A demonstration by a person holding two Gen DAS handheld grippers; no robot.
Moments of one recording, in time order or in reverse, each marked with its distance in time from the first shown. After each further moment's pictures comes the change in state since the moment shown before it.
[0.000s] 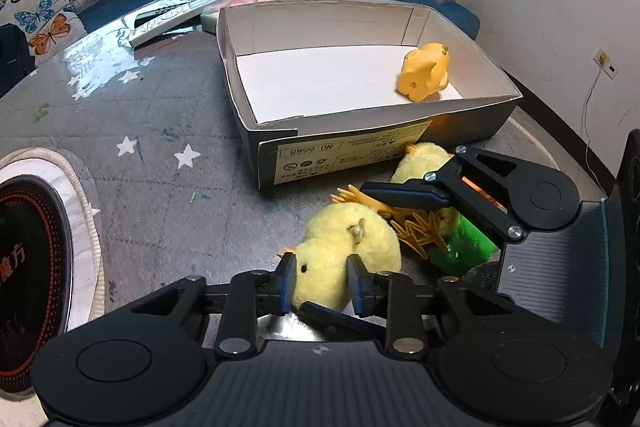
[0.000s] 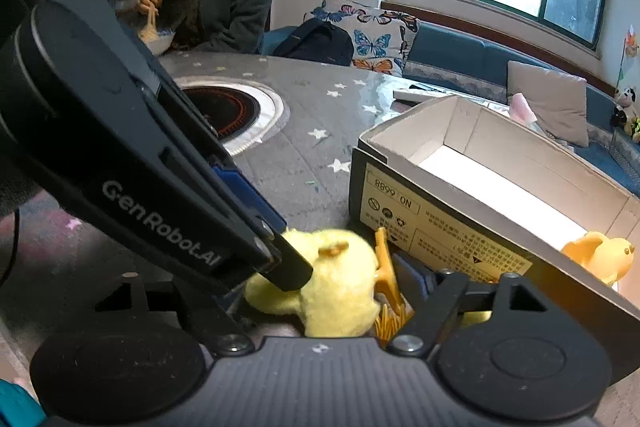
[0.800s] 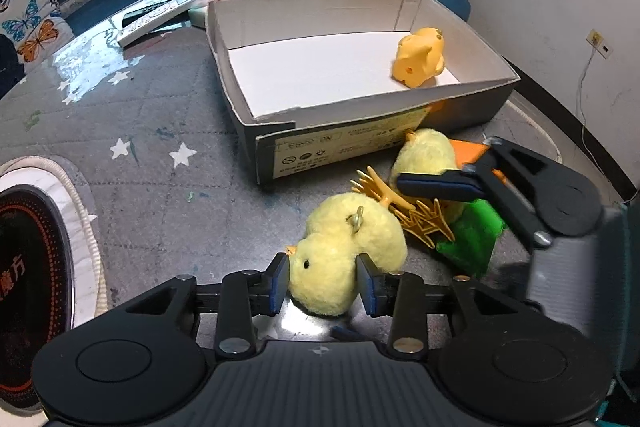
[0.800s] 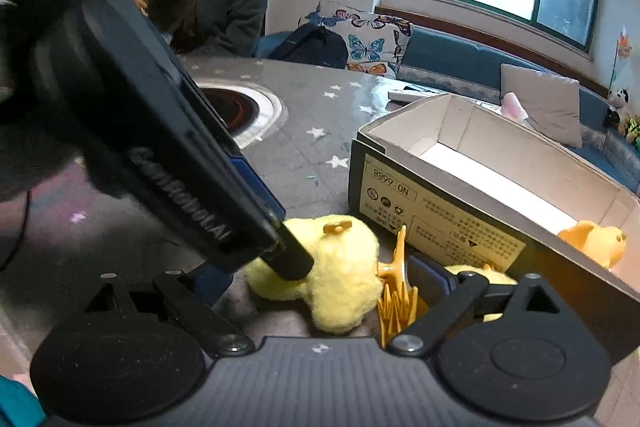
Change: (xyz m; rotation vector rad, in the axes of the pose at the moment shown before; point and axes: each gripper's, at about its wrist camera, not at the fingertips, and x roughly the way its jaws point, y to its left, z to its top) left arm 0.005 0.003 0.004 0.051 0.033 -0.003; right arm -0.010 0.005 -0.009 0.000 -0.024 -0.031
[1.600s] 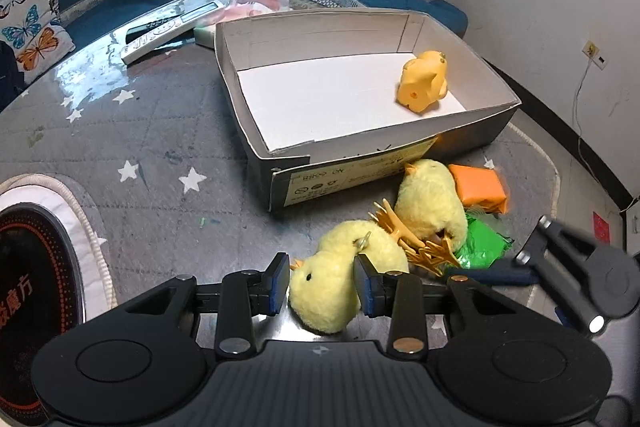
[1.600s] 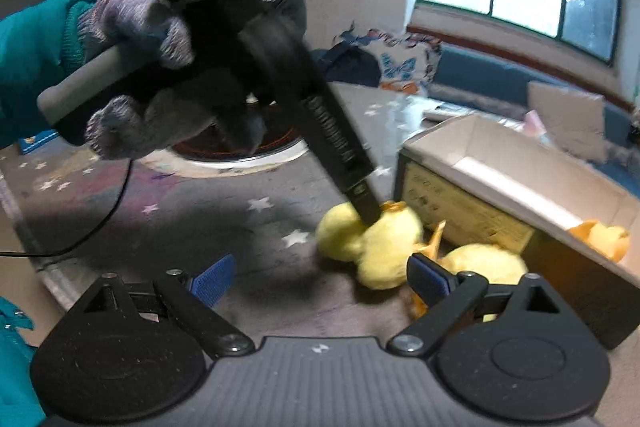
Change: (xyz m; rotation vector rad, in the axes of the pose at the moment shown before) left arm -0.007 0.010 0.012 -0.005 -0.037 -0.012; right arm -0.039 0.022 -0.012 -0.025 -0.031 0.119
